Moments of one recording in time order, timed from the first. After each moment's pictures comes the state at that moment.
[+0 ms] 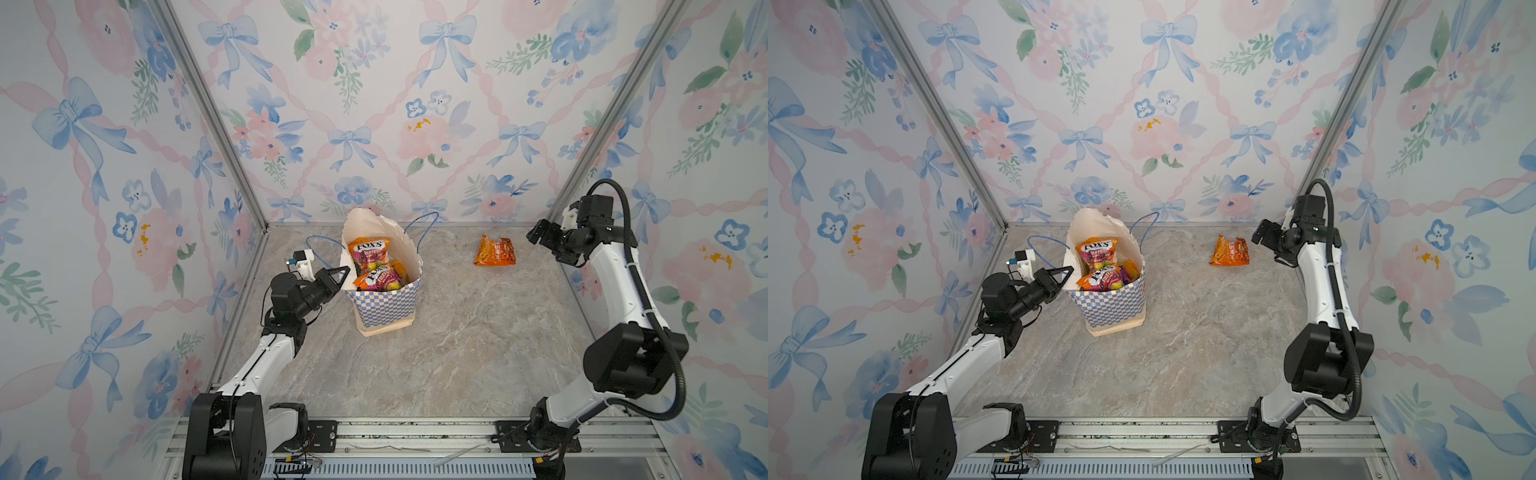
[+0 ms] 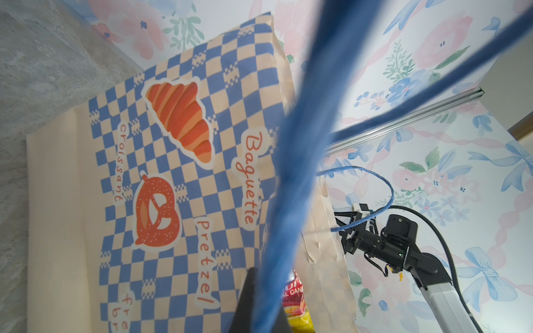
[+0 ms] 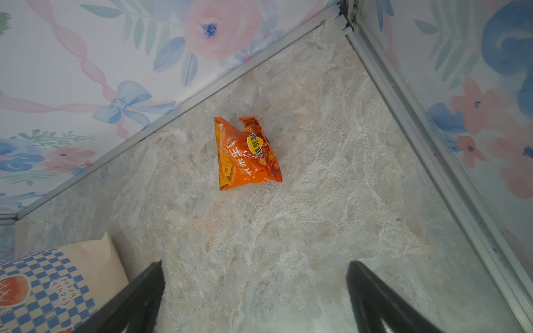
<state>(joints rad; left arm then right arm) -0.04 1.16 0.55 0.50 0.65 -1.04 -0.21 1.72 1.71 -0.89 -0.20 0.31</state>
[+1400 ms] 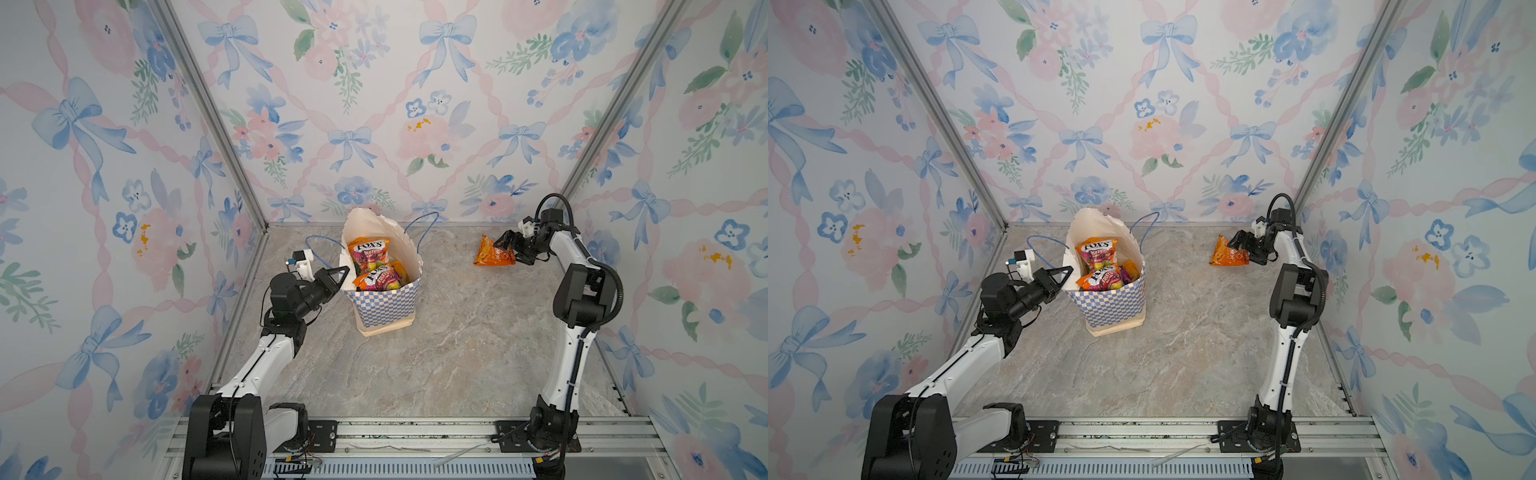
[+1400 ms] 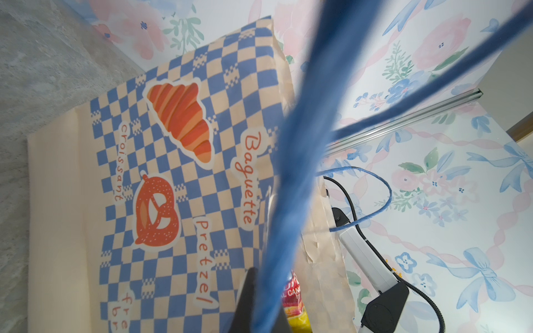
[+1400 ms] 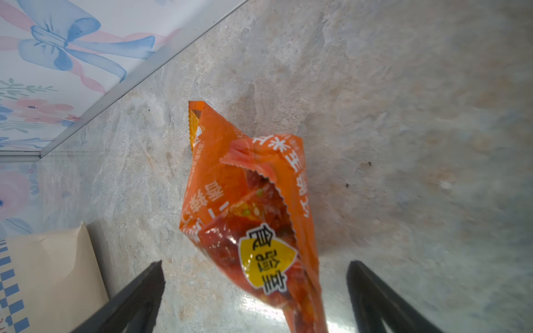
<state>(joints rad) -0.04 1.15 0.55 0.49 0.65 -1.04 -0.19 2.38 2.07 -0.80 -0.53 0.17</state>
